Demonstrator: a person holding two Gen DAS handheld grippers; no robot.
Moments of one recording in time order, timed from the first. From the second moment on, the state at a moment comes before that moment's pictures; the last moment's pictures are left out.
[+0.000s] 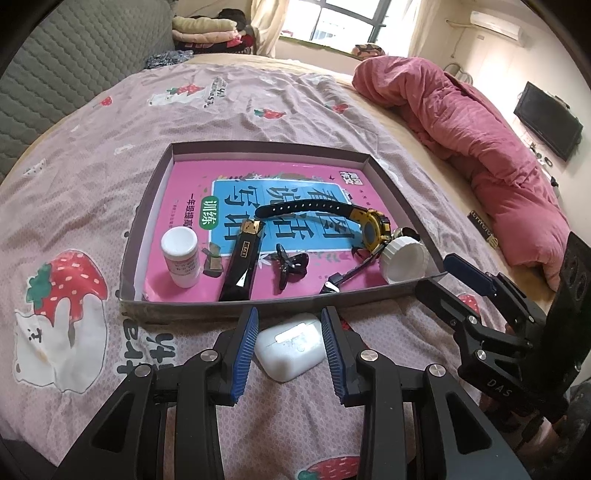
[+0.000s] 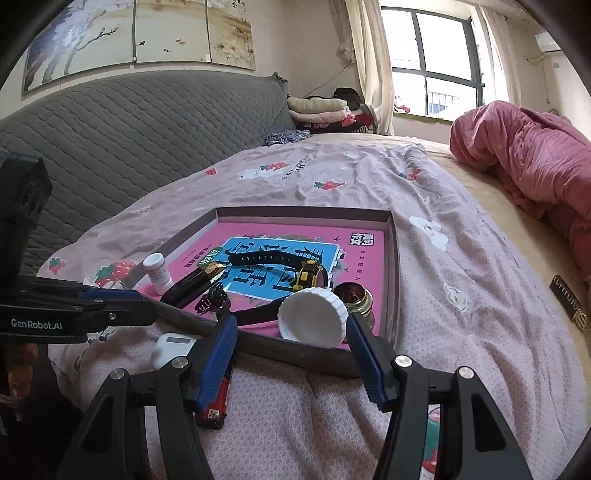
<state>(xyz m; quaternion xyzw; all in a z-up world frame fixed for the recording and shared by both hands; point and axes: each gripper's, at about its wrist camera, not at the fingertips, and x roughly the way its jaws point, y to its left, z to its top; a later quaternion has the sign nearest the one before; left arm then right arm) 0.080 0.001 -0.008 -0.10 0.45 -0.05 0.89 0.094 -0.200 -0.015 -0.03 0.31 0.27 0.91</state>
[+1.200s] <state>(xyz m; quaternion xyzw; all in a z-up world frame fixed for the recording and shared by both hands) 0.084 -0.007 -0.048 -0.04 0.49 -0.10 0.86 0.070 -0.137 -0.060 -0.12 0.41 0.28 0.86</state>
